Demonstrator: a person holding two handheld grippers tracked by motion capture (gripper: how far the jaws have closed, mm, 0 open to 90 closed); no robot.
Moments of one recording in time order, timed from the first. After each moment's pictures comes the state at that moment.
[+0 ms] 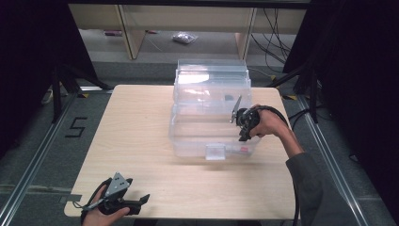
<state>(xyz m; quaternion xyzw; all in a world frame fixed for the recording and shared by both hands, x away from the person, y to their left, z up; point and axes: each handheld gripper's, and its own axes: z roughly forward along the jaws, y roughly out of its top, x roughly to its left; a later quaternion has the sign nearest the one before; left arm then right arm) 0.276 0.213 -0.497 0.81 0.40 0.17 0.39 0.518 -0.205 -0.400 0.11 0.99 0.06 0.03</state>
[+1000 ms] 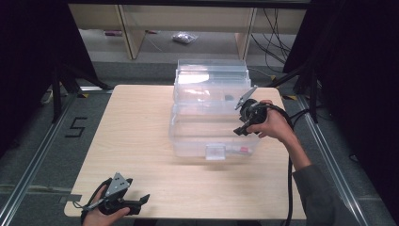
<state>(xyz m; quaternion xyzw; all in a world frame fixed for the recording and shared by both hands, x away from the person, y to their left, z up) 0.276 0.213 -0.497 0.81 0.40 0.17 0.39 0.492 -0.210 -0.362 0.23 0.95 0.19 0.10</state>
